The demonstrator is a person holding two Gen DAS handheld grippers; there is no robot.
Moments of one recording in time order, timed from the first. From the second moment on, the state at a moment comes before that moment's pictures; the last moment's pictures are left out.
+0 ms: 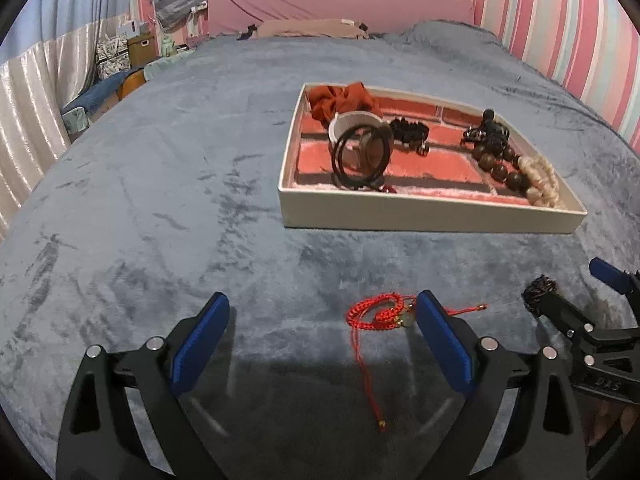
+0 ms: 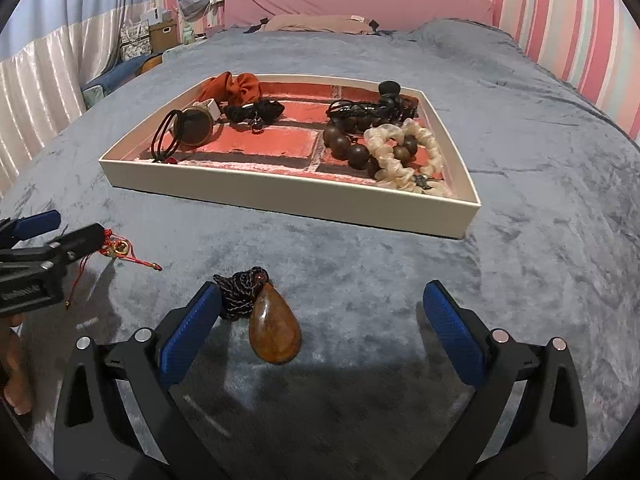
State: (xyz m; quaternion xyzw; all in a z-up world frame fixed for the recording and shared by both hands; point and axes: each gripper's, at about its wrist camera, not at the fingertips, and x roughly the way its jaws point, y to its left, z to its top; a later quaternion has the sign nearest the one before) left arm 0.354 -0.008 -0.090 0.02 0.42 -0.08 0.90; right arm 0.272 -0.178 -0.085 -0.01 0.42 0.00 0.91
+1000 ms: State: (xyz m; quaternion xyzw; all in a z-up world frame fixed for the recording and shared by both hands) left arm 0.353 -0.026 -0.093 0.05 0.41 -0.14 0.90; right arm 0.268 -0.177 -0.081 0.02 0.41 0.04 0.91
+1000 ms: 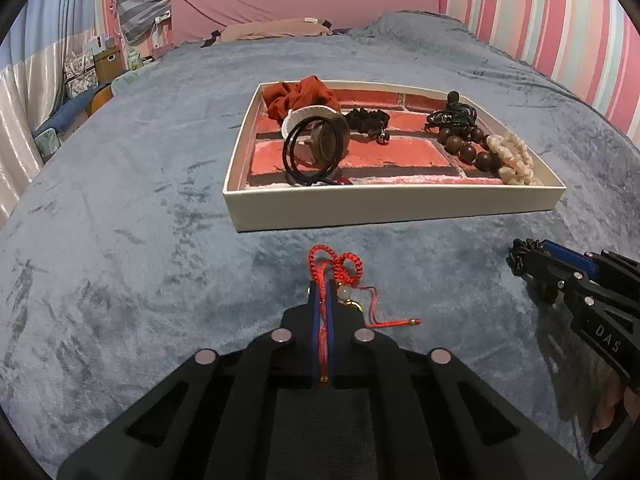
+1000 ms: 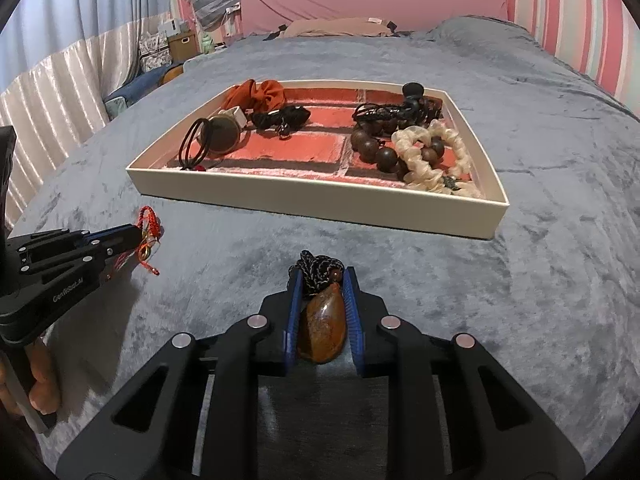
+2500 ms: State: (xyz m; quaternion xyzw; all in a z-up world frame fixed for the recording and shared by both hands) left arm 0.376 -0.038 0.013 0.00 0.33 -0.18 0.93; right arm 0.308 -0.228 -0.006 0.04 0.35 0.01 0.93
